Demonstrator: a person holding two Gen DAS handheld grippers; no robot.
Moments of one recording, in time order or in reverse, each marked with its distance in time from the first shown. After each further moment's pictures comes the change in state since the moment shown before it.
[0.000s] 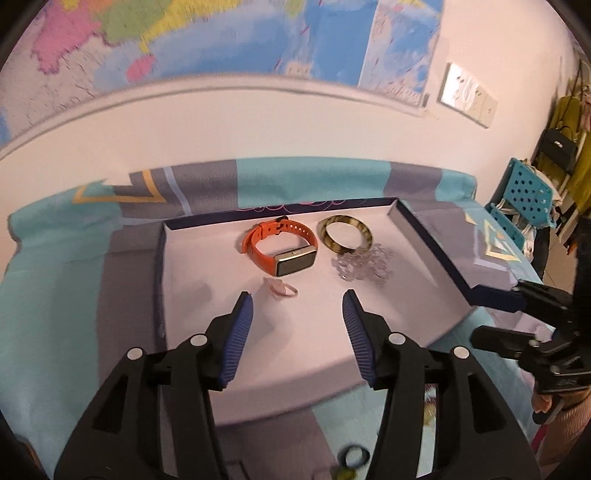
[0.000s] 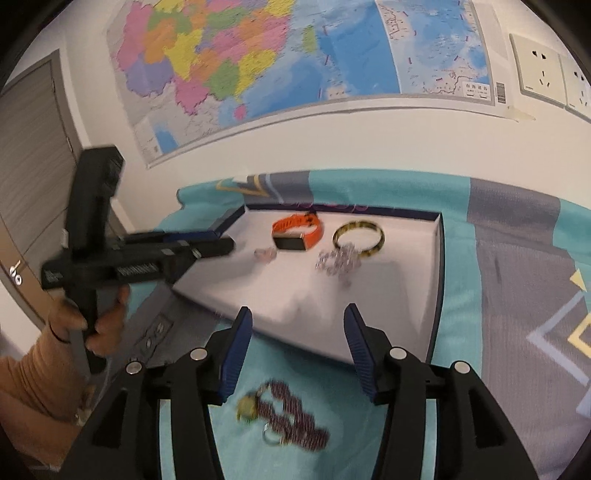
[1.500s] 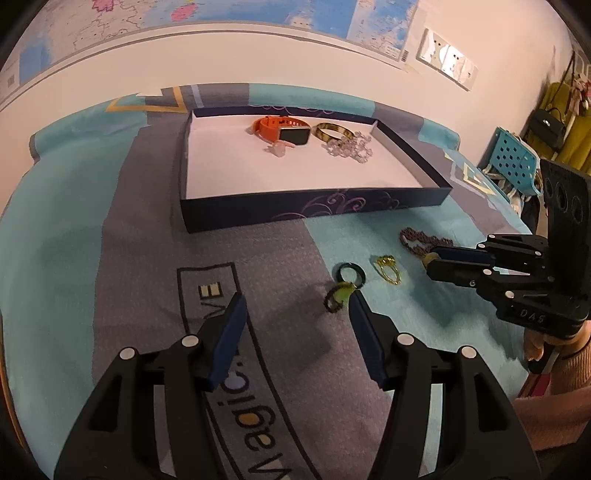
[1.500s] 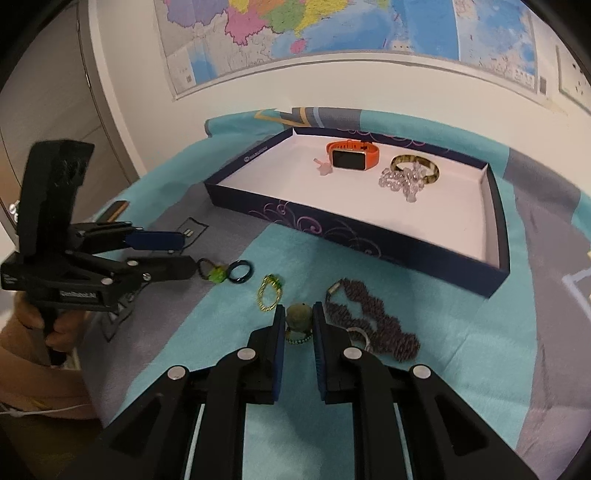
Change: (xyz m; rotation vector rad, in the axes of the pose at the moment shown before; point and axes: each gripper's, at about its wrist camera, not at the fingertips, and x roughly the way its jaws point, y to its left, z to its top) left arm -0.048 0.000 -0.120 -0.032 0.101 -0.026; right arm 0.015 0.056 -0.065 -0.122 0.145 0.012
